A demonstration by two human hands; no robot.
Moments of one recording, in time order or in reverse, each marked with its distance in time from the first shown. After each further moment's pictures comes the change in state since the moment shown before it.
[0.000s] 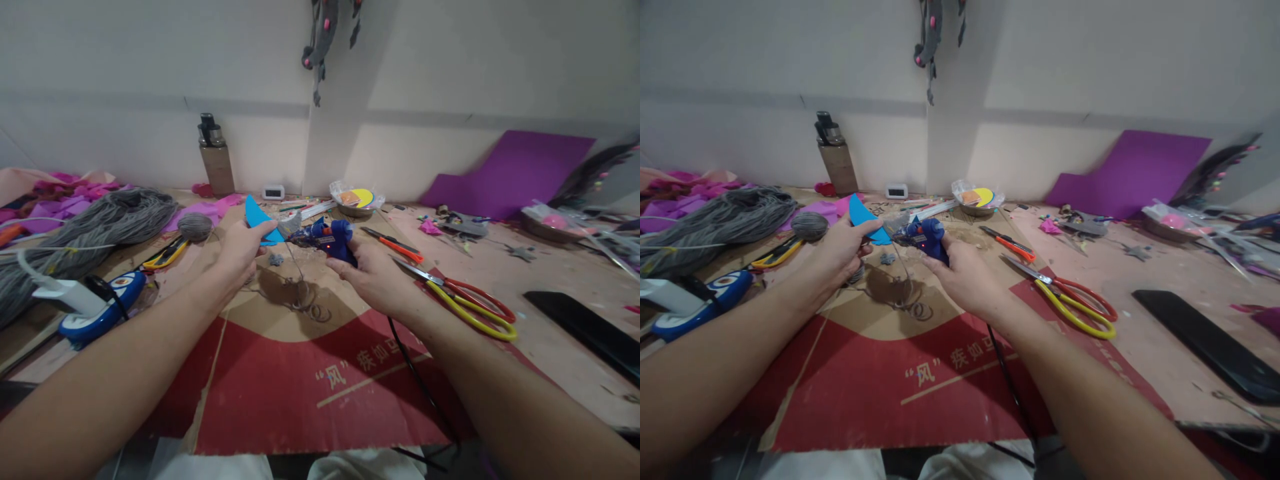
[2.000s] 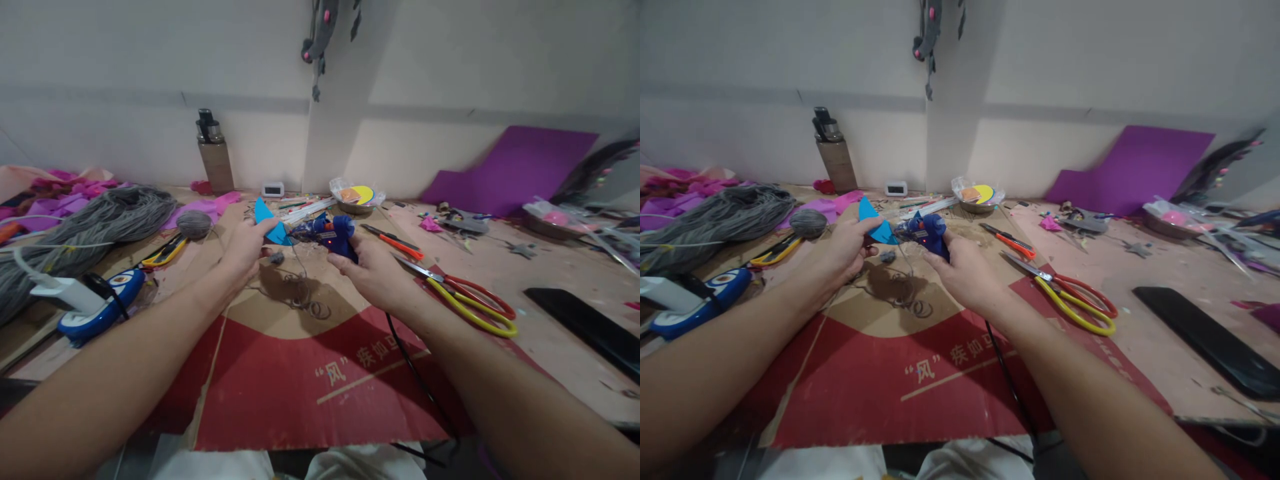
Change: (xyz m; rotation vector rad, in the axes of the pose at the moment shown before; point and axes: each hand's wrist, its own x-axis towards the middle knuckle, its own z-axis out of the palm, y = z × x) left_hand 0.001 -0.008 0.003 -0.052 -0.150 -0.028; right_hand 0.000 0.002 0.001 0.028 0.031 0.006
